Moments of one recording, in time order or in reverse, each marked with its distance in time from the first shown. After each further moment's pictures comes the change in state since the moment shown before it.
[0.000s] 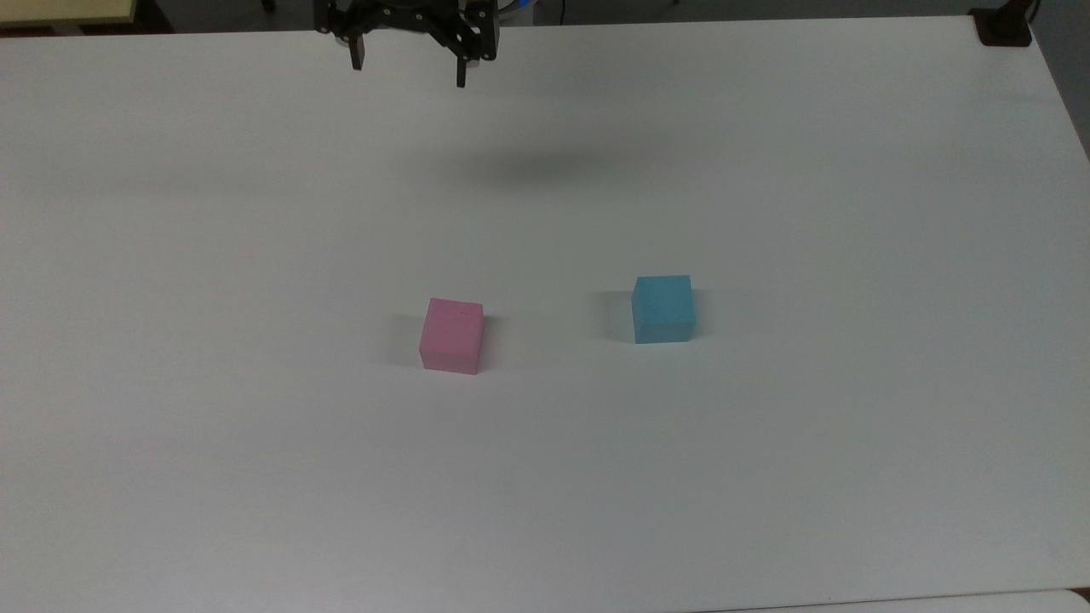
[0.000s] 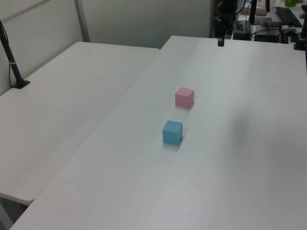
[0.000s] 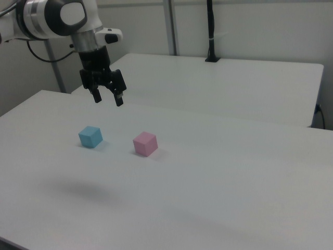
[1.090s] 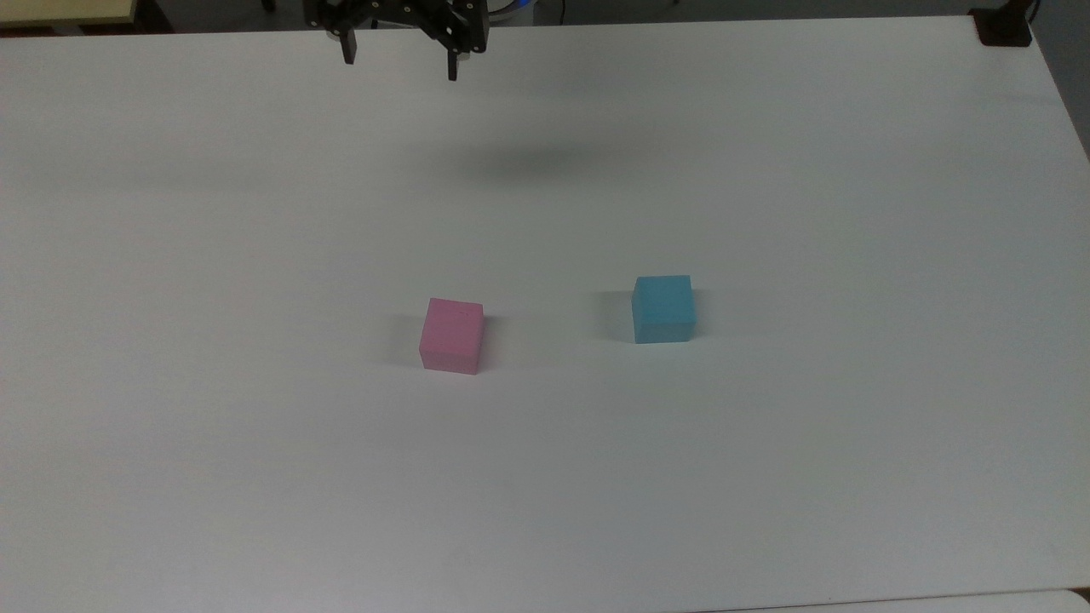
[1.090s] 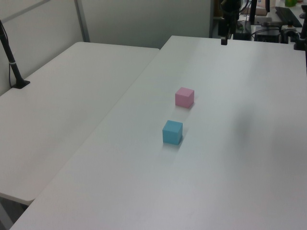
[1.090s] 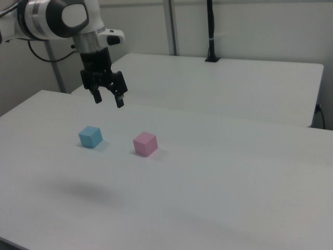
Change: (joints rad) arm -0.020 -0.014 0.001 -0.021 0.028 0.014 -0.019
